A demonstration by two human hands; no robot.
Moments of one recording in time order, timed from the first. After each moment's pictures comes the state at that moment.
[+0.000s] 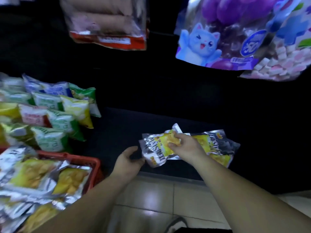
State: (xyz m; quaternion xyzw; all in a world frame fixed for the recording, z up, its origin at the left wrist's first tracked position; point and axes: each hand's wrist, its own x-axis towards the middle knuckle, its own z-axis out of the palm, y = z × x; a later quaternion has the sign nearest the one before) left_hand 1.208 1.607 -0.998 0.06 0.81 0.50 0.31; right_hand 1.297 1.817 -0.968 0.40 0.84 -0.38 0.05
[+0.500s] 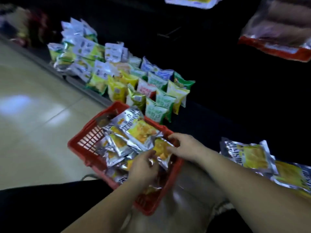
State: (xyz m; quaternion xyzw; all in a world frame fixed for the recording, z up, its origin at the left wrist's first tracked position) left_hand 1.205 1.337 -1.004 -0.01 0.89 0.42 0.19; right_hand 1.169 1.535 -0.944 0.04 0.93 -0.28 0.22
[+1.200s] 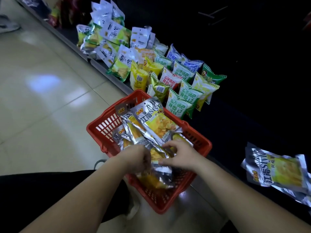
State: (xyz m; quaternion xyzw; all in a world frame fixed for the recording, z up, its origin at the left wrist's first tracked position) left_hand 1.155 1.258 -1.001 0.16 0.93 0.12 0.32; right_hand 1.164 1.475 -1.009 -0.03 0.88 -0.40 0.27
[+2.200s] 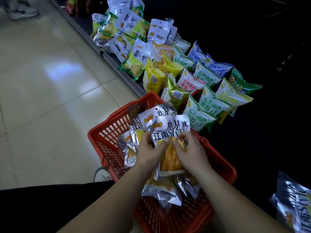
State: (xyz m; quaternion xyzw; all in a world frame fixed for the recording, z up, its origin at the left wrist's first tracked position) left_hand 1.104 1.297 -1.059 -0.25 0.70 0.67 0.07; right_hand 1.084 1.454 -1.062 0.03 0.92 -0.39 0.09
